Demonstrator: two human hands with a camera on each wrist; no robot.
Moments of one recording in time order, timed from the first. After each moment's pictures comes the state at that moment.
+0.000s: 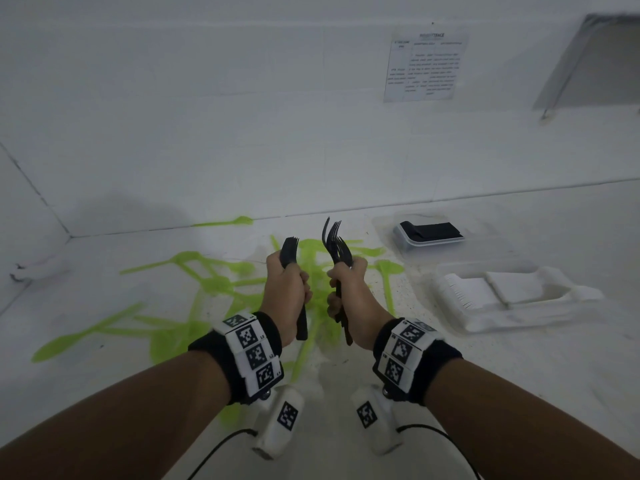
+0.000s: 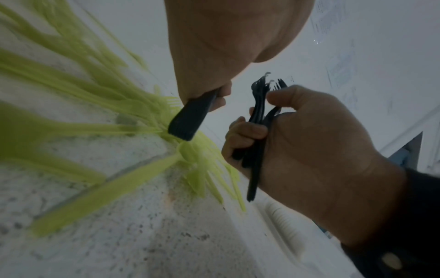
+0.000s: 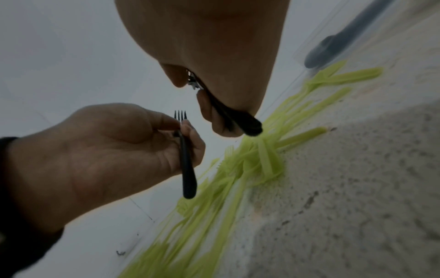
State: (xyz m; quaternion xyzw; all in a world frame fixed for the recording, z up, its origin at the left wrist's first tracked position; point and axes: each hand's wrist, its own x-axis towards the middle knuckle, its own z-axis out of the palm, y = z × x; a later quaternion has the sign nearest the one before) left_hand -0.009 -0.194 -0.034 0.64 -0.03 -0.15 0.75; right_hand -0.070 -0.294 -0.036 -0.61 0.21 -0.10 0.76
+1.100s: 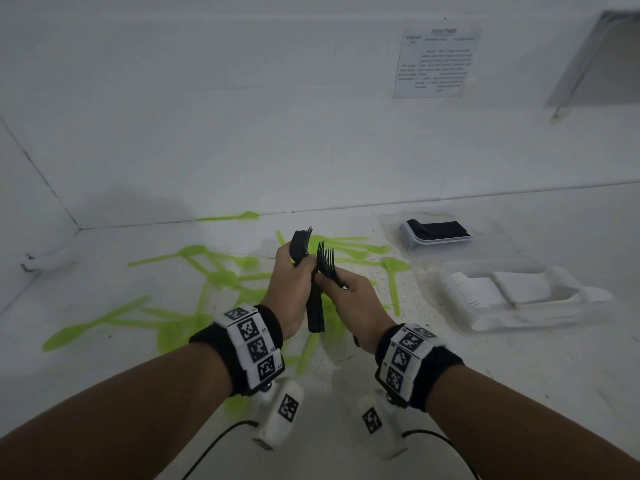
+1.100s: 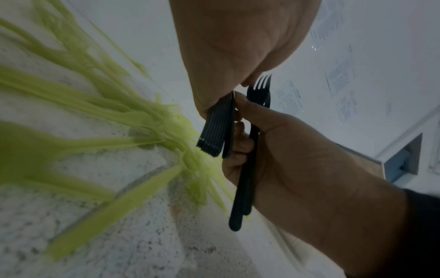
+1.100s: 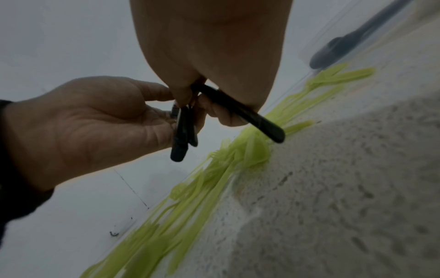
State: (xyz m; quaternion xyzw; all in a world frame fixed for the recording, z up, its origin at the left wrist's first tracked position) left_hand -0.006 -0.190 -0.034 0.62 -0.06 -0.17 0.76; right_hand -0.074 -0.288 -0.051 -0.71 0.11 -0.14 0.68
